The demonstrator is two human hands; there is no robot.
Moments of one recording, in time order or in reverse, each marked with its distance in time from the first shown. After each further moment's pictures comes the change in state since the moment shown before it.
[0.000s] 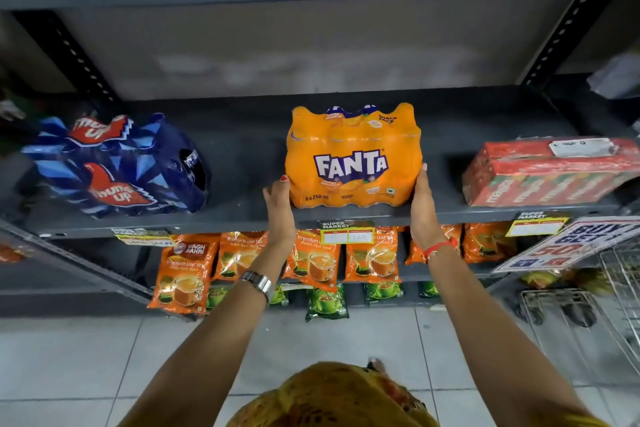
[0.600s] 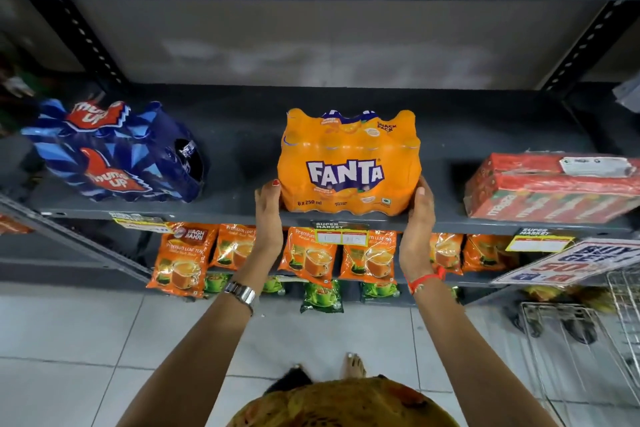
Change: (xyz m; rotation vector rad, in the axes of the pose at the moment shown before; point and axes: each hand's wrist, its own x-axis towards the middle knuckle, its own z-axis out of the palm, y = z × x) left_hand -0.008 -0.004 -0.006 -0.042 0.057 -0.052; right_hand 0.008 0.033 -0.014 0.097 0.096 -0.152
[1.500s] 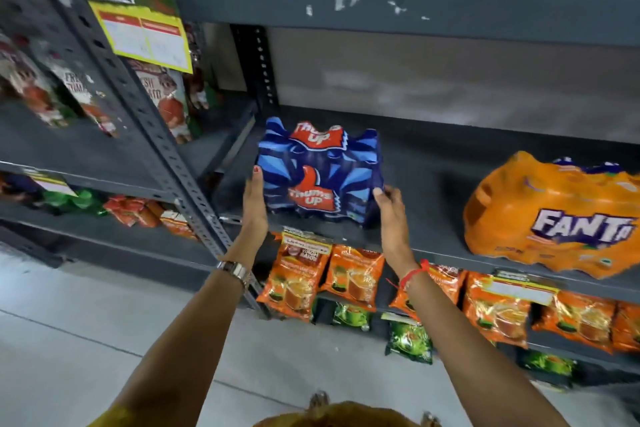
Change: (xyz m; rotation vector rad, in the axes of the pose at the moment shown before) left_hand 0.128 0.053 -0.311 -0.146 0.212 -0.107; right_hand -0.090 0.058 0.318 -0.185 -0.394 -0.010
